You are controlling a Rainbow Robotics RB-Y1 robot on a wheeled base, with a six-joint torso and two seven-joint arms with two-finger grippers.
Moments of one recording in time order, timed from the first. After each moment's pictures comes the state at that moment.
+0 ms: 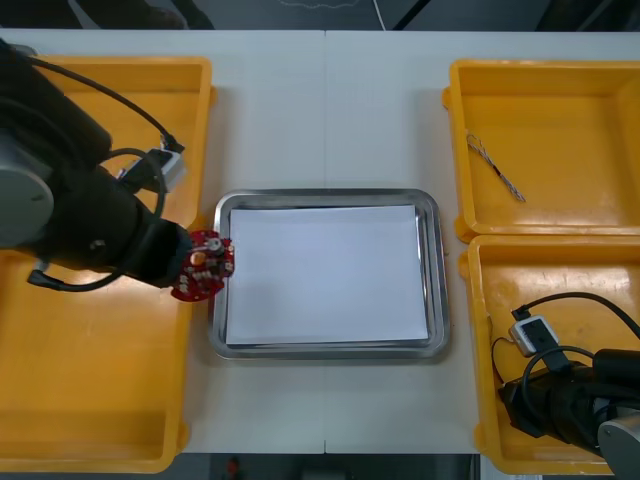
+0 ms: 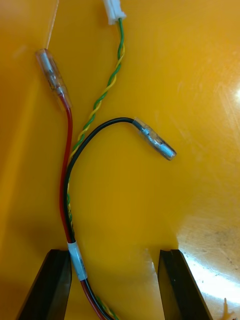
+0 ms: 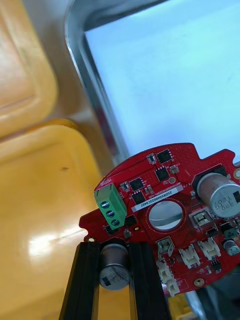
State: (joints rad) right arm 0.37 -0.58 0.13 -2.23 -0.40 1.23 1.59; left arm -0.50 0.73 -0.22 -2.26 0.92 1.91 -0.98
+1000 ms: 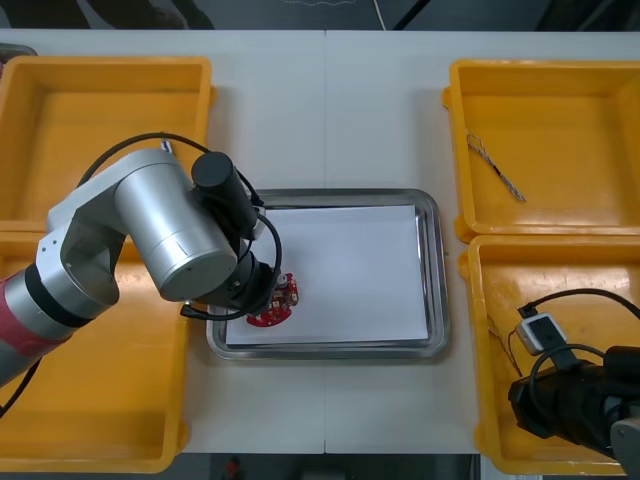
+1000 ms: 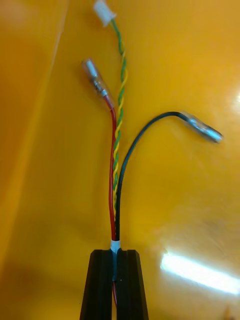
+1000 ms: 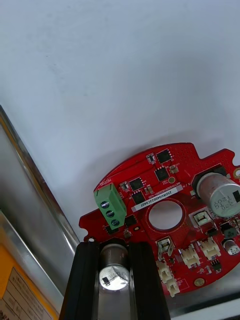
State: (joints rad) right arm 0.38 -0.58 0.10 -2.29 -0.41 1.30 1.59; left arm -0.60 0.61 -0.66 -1.96 0.65 1.68 -0.84
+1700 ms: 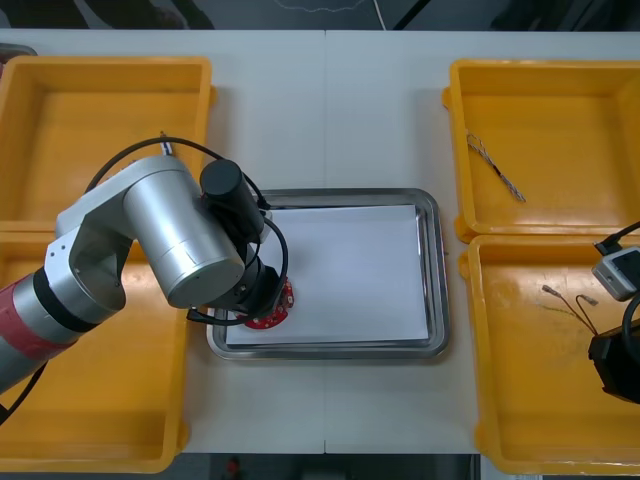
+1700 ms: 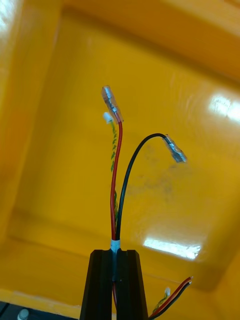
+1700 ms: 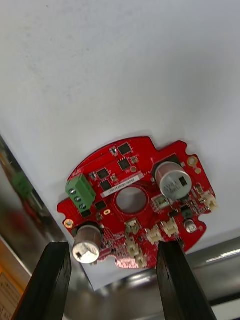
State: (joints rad) right arm 0.18 -0.61 -0.27 -2.58 -0.70 1.85 1.59; left arm -0.60 0.60 -0.68 -1.97 0.63 1.68 -0.84
